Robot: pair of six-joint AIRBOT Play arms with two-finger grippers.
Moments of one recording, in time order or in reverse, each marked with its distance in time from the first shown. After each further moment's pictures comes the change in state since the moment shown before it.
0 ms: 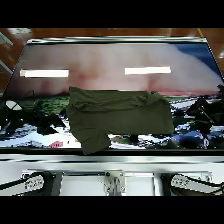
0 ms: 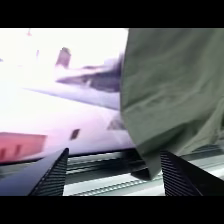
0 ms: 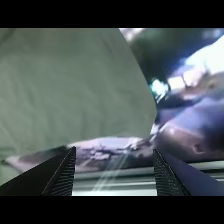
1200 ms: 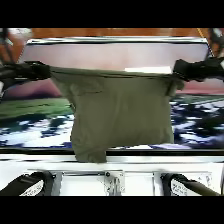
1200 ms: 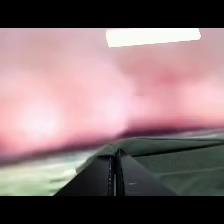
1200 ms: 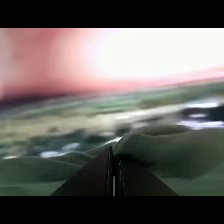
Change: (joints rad) left arm -0.418 0.224 0.465 0.524 0.519 -0.232; right arm 0.504 0.090 0.234 -0.090 -0.445 0.177
